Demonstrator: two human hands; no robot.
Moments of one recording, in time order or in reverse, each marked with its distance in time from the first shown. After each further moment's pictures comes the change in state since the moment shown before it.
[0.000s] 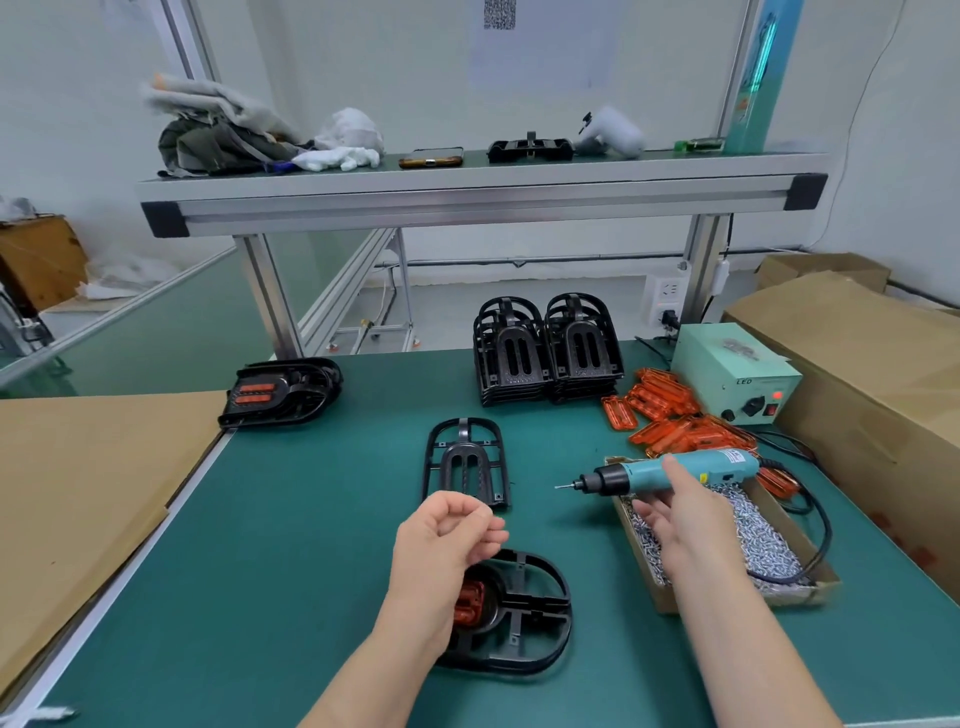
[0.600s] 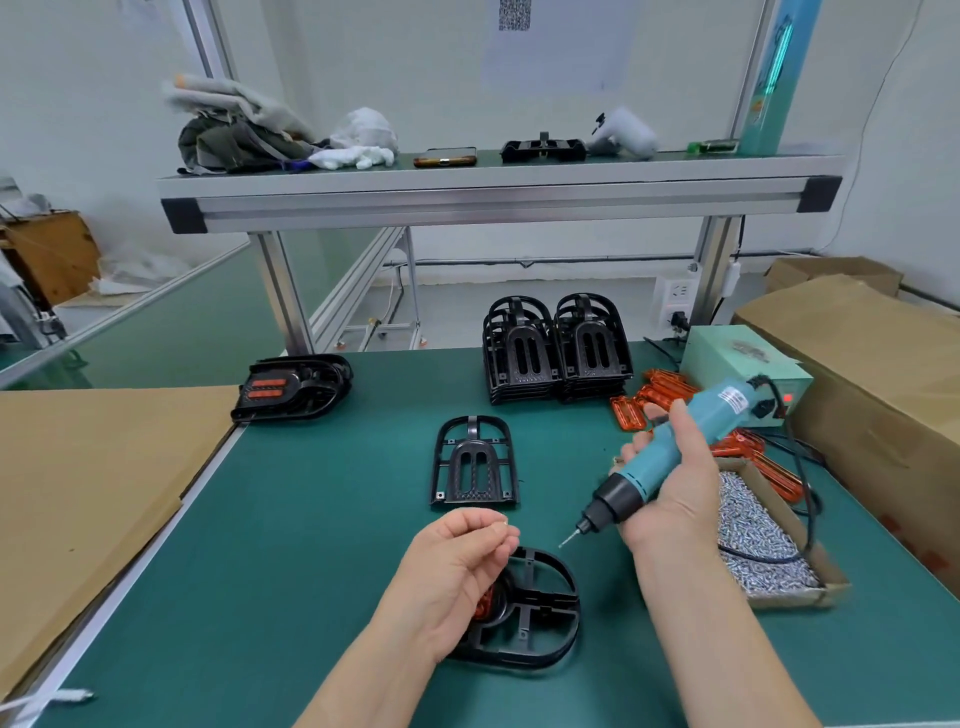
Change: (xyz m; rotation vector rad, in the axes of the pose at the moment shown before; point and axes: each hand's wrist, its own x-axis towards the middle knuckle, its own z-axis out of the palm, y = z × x) left_hand -0.007 0.006 -0.007 -0.342 -0.108 -0.308; right_hand -0.045 -0.013 0.043 0.444 -0.235 -0.042
